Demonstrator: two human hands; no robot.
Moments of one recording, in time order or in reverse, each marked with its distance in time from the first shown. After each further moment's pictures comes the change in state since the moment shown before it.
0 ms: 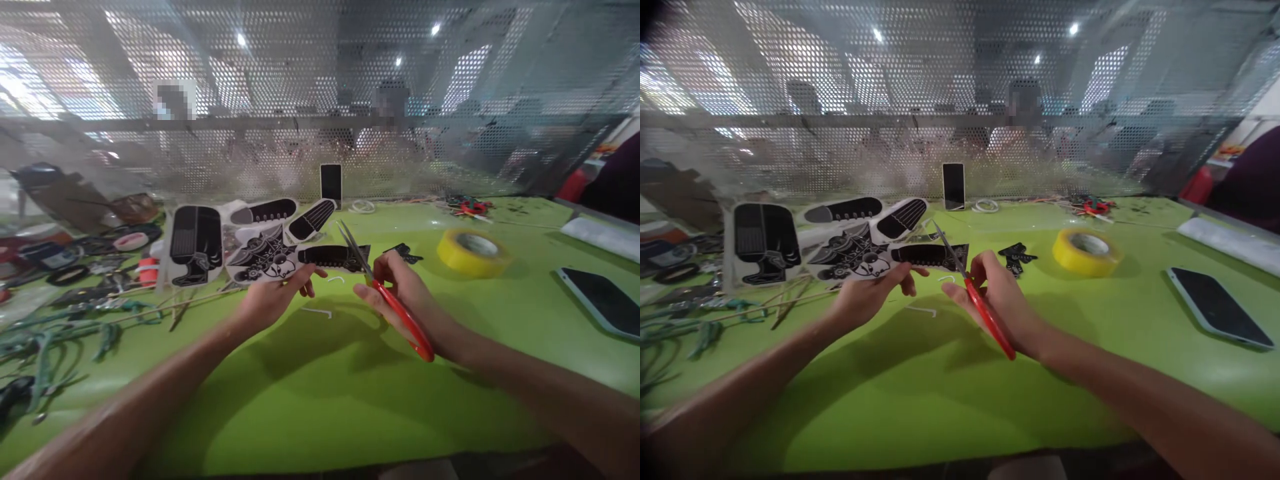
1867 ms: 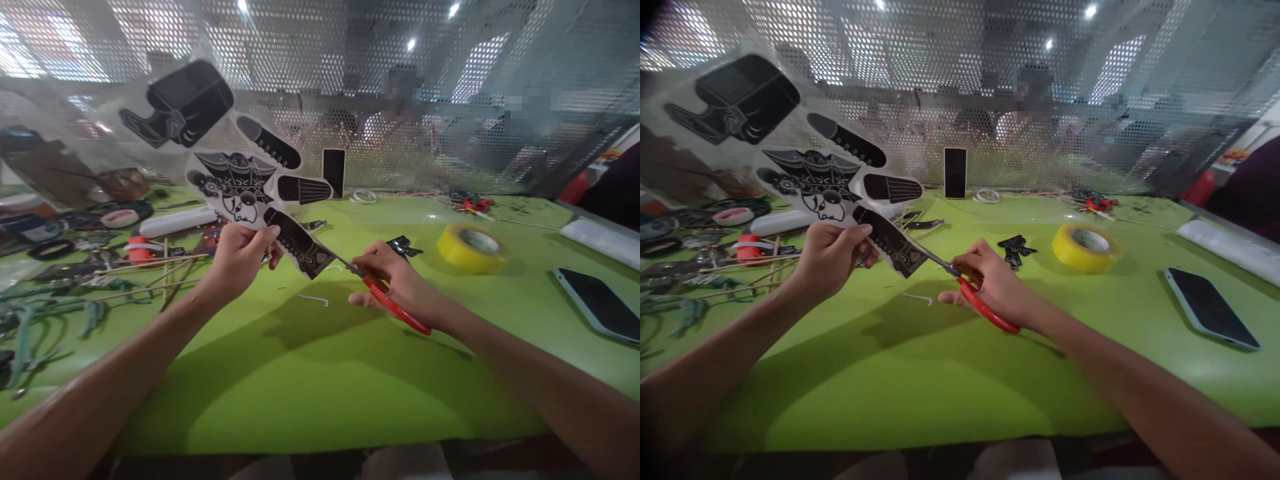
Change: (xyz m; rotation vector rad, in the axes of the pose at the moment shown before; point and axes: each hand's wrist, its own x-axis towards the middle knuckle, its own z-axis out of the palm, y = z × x) left_hand 0.019 -0.011 -0.032 -0.144 0.236 0.171; right_hand 0.024 0.014 -0.018 -0.191 -0.249 -0.176
